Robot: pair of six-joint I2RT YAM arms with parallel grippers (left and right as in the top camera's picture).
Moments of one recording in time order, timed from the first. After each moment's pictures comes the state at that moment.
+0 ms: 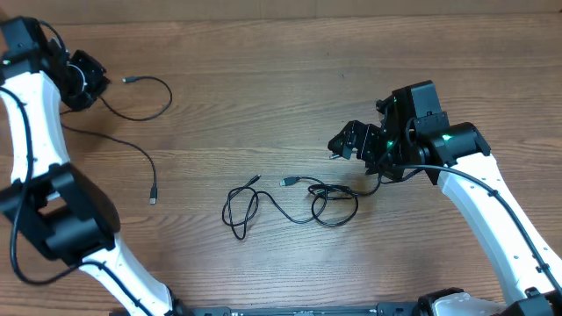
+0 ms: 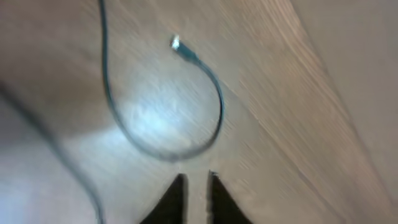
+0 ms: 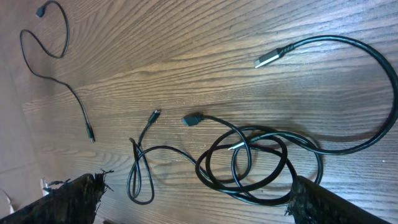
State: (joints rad) left arm 0.41 2.09 1.96 -0.99 0.33 -0.53; right arm 0.26 1.43 1.17 -0.87 -0.43 0.59
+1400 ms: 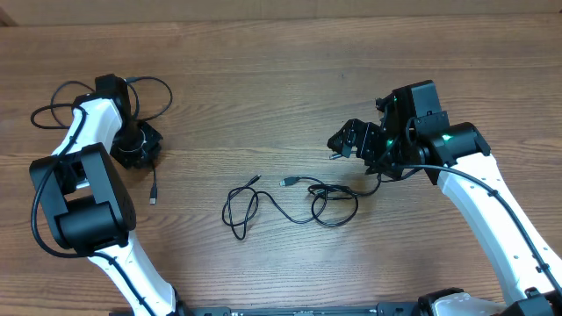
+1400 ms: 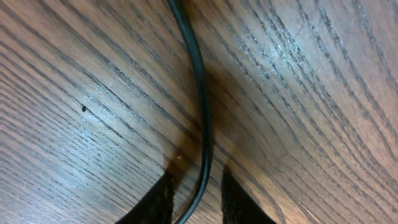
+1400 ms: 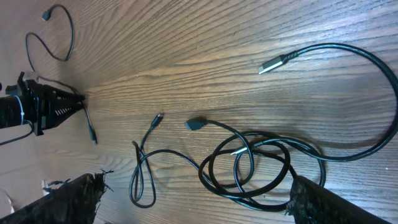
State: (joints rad) left arm 0.27 2.11 1.47 -0.94 0.00 -0.59; right arm 0.26 1.43 1.17 -0.85 -0.43 0.59
